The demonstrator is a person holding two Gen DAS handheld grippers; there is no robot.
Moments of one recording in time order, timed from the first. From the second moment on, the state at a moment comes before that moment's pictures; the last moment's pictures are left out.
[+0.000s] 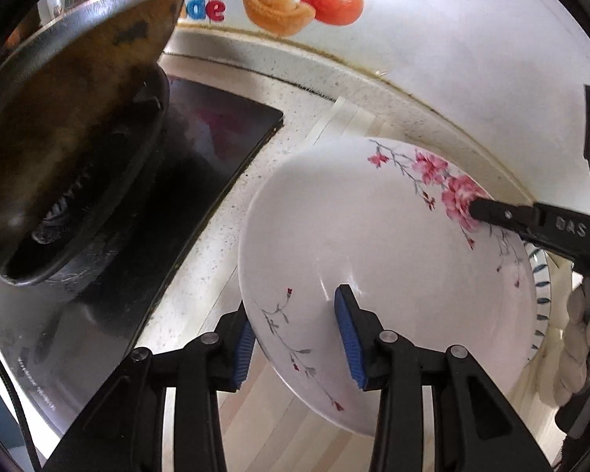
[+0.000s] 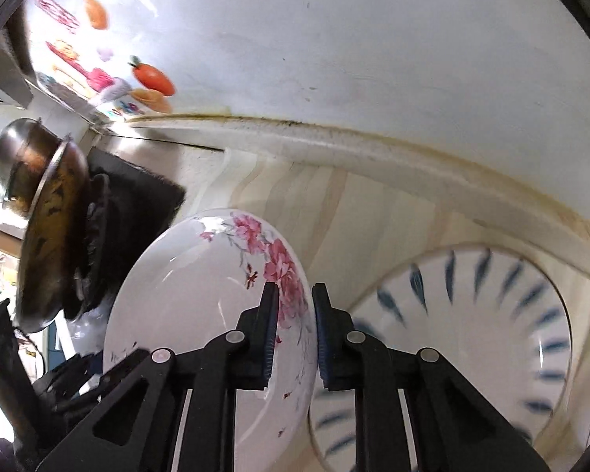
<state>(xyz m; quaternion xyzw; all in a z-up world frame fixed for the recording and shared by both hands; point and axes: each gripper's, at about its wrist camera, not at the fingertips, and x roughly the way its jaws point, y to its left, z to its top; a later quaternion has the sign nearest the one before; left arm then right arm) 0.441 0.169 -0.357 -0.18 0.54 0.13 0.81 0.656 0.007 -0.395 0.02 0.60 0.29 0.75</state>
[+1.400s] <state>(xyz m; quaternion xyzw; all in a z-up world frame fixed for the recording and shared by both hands) 0.314 -0.072 -0.355 -0.04 0.63 -0.06 0.77 0.377 -0.310 -0.405 0.12 0.64 0.16 0.74</state>
